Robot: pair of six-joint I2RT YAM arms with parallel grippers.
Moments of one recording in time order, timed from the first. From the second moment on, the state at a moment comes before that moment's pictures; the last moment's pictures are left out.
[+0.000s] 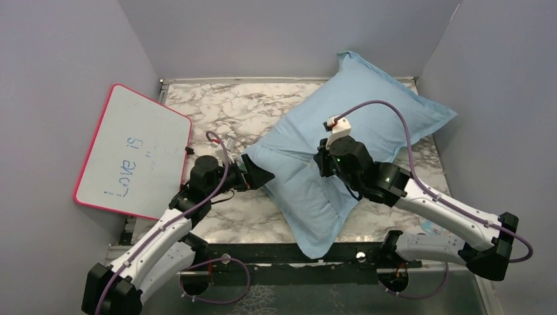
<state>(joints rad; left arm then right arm) -0.48 0.75 0.44 0.00 0.40 -0.79 0.98 1.11 1.09 -0.50 0.48 0.37</state>
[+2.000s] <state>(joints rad) -0.62 0.59 0.44 -0.35 0.07 -0.83 0.78 1.22 0.96 -0.43 0.40 0.31</state>
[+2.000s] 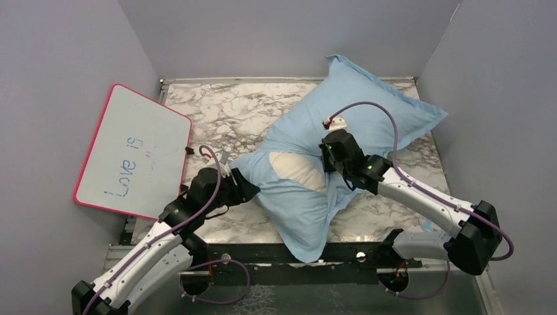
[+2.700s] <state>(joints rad) -0.65 1.05 0.84 -0.45 0.07 -0.61 0.75 1.17 0.75 -0.15 0.08 0.43</state>
